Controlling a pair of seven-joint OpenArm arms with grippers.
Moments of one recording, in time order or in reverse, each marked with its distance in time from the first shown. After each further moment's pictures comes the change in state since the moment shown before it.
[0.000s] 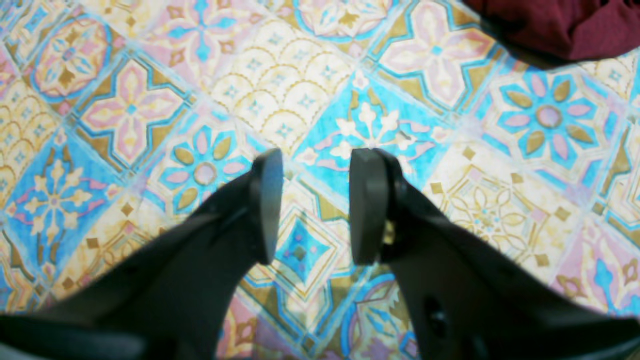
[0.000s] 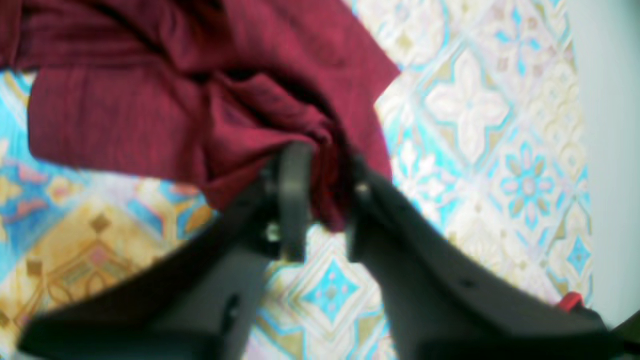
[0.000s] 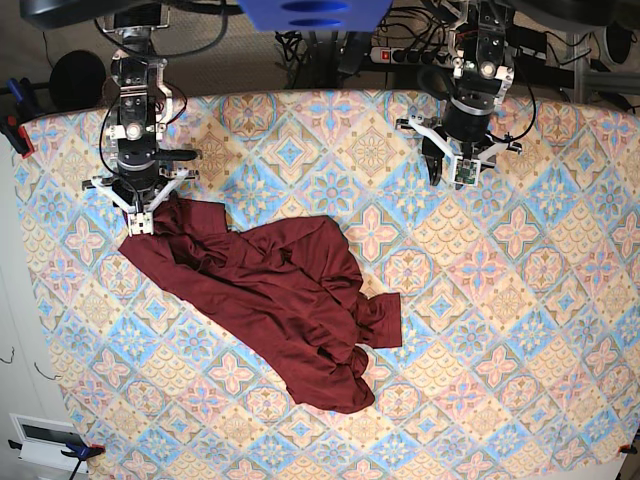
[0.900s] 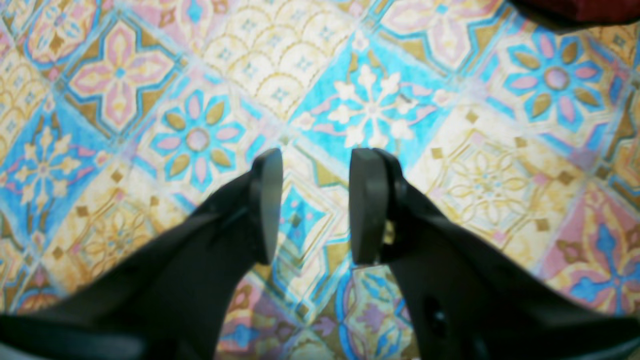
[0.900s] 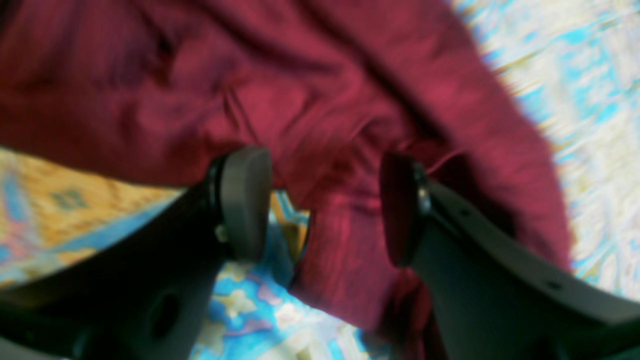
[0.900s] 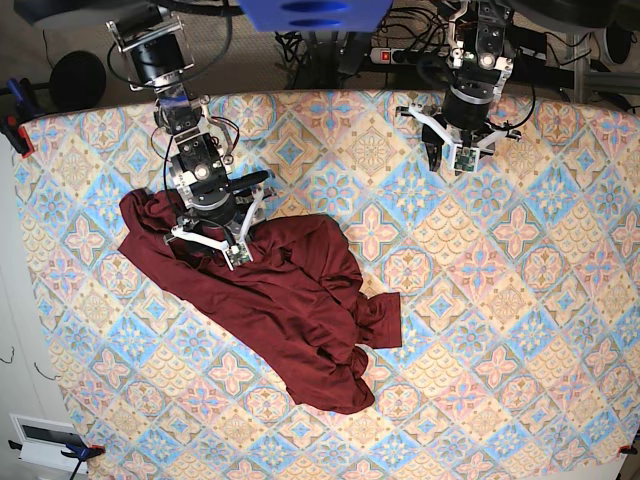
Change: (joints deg) left arm 3.0 0.0 -0.1 0.0 0.0 0.0 -0.4; right arm 16.4 0.4 -24.3 -13.4 0.1 0.2 -0.3
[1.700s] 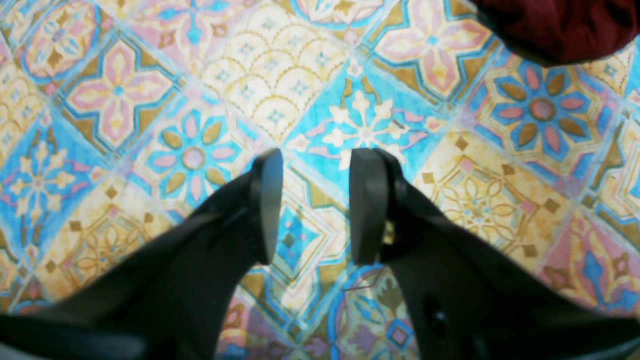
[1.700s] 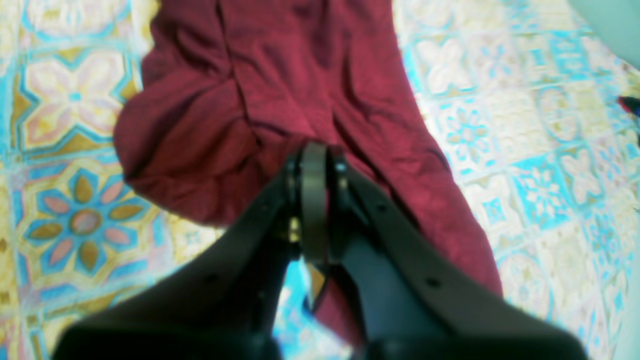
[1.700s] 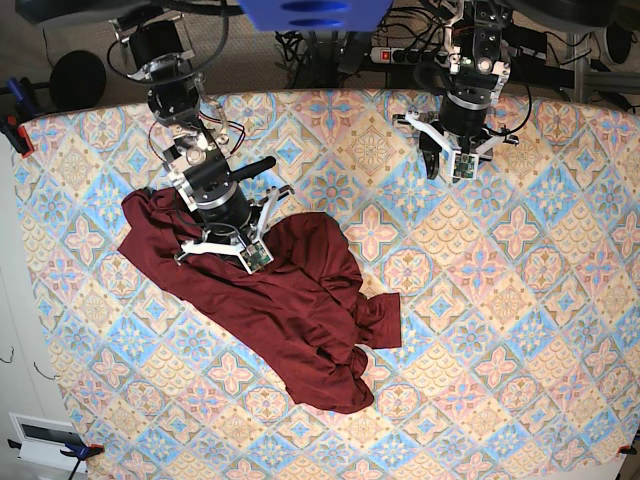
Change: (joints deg) left arm -1.8 1.7 -0.2 0.0 0.0 0.0 0.3; right arm -5.1 0.1 -0.6 18.4 -0.5 8.8 1.3
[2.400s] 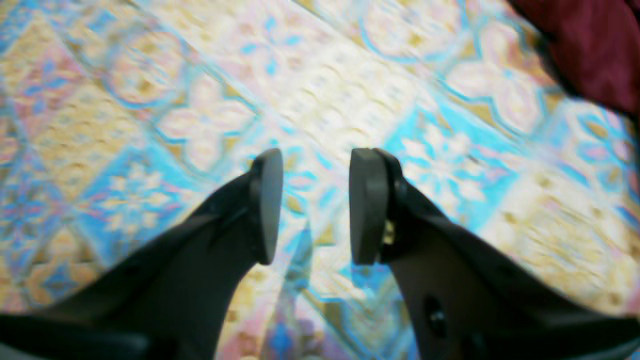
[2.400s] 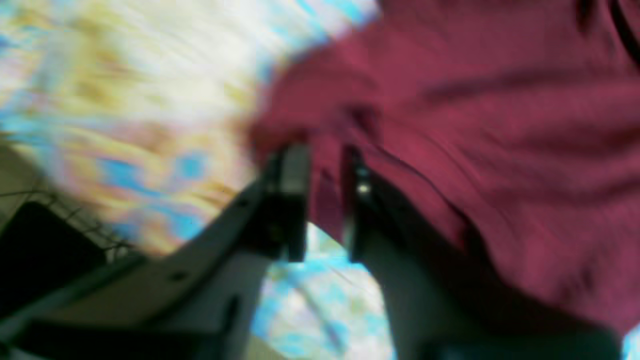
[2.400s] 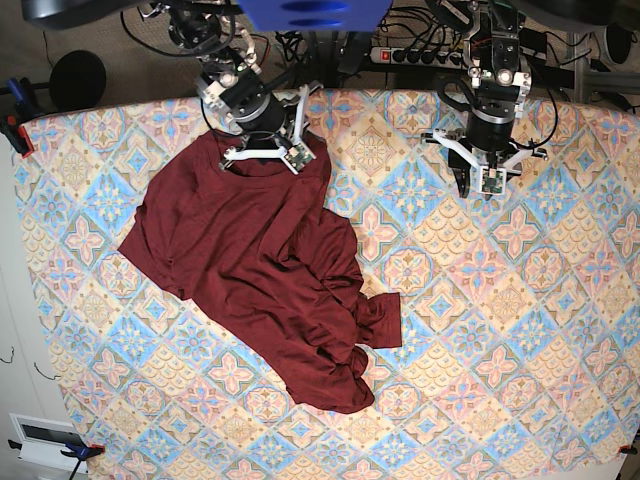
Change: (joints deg) left arm -2.6 -2.2 -5.6 0.0 0.5 0.2 0.1; right arm -16.2 0.2 -7.1 2.1 -0.2 0.0 -4.7
